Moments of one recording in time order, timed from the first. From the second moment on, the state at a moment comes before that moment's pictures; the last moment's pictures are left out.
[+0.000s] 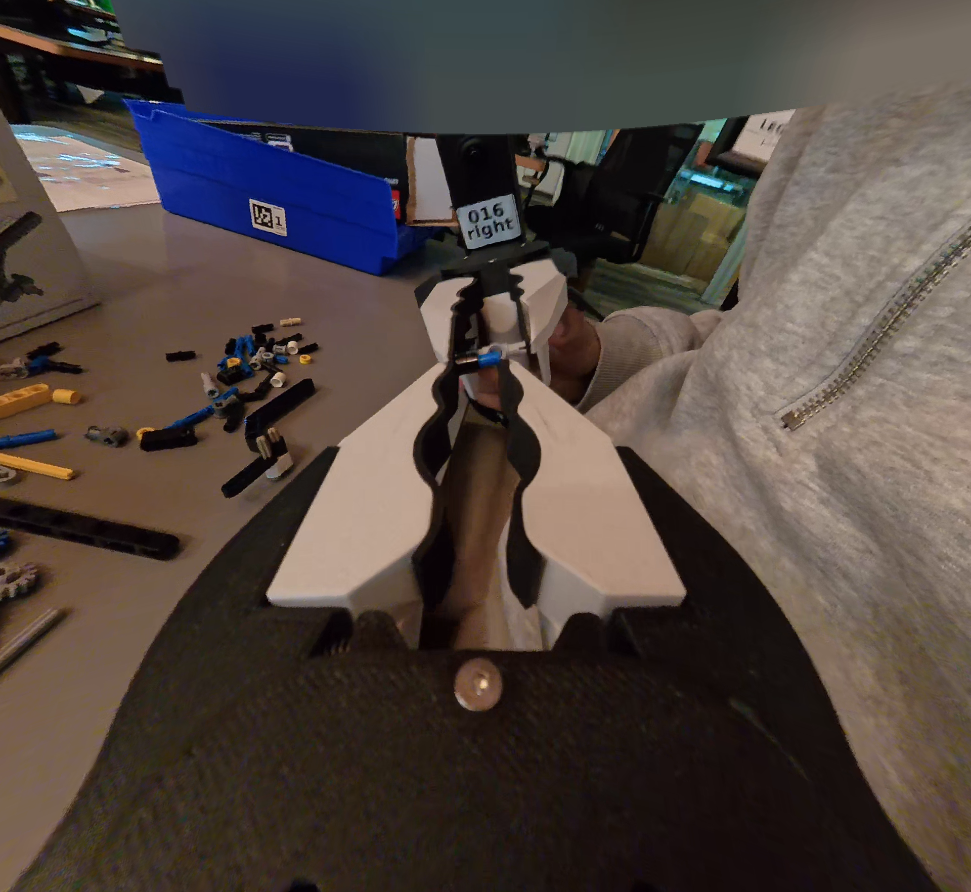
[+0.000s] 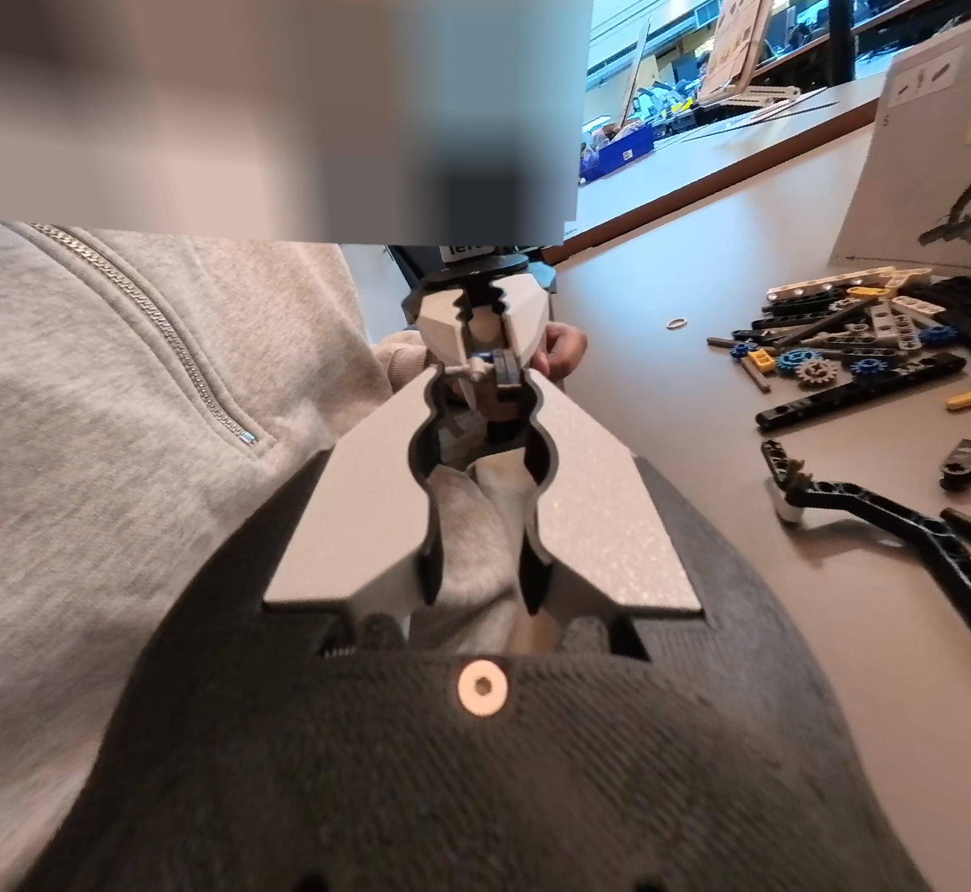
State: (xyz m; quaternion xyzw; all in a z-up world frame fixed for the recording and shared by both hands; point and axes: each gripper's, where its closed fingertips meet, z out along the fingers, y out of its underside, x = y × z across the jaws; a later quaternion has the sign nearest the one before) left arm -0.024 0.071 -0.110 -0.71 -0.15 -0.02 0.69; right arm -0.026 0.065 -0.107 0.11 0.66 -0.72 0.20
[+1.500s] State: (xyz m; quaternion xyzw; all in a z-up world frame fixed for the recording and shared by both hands) left arm -0.050 0.068 -0.115 -0.61 -0.29 -0.14 0.73; right arm -0.061 0.057 -0.109 0.29 0.55 -0.73 0.29
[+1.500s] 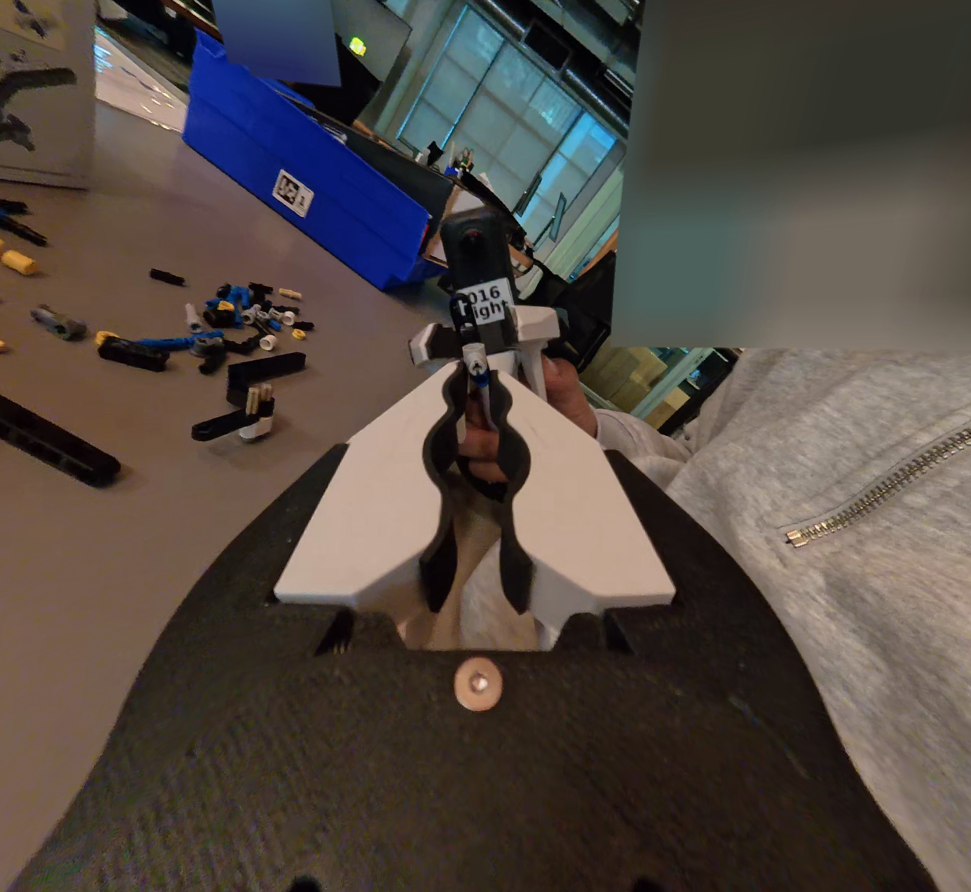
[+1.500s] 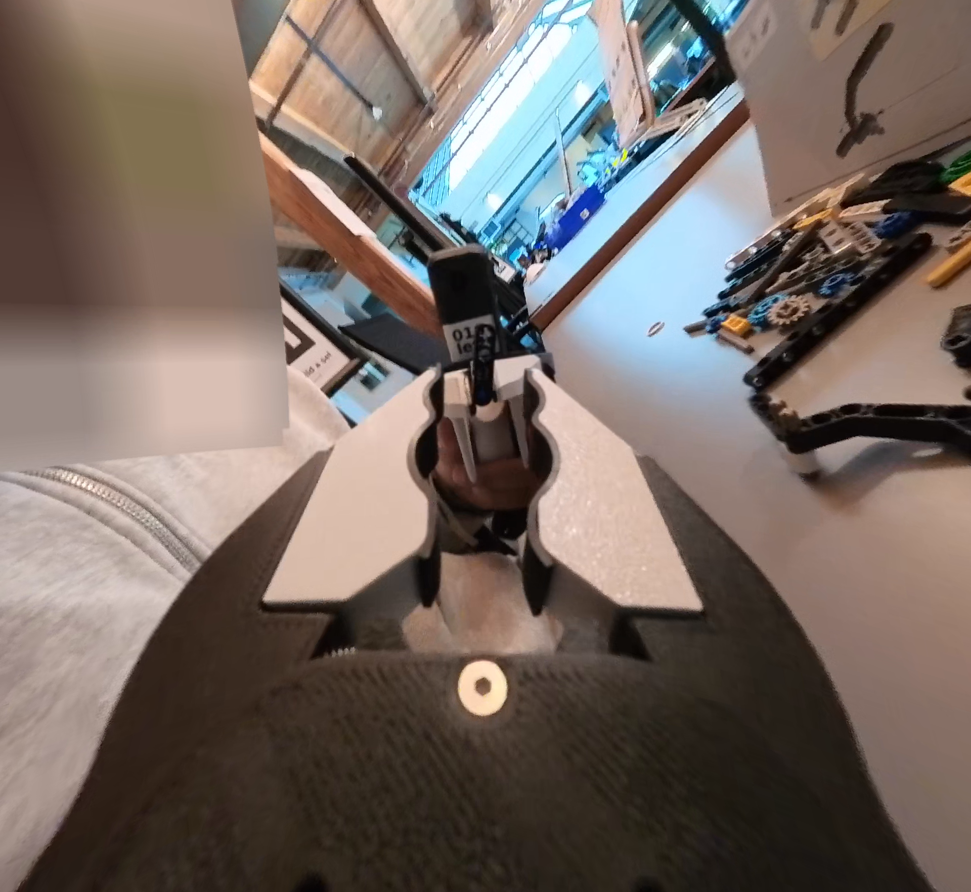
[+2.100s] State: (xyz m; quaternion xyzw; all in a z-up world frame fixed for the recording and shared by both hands) left arm -0.049 0.060 -0.110 -0.58 -0.28 -0.21 0.74; right arm -0.054 0.061 -0.112 0.27 0.58 -0.71 0.29
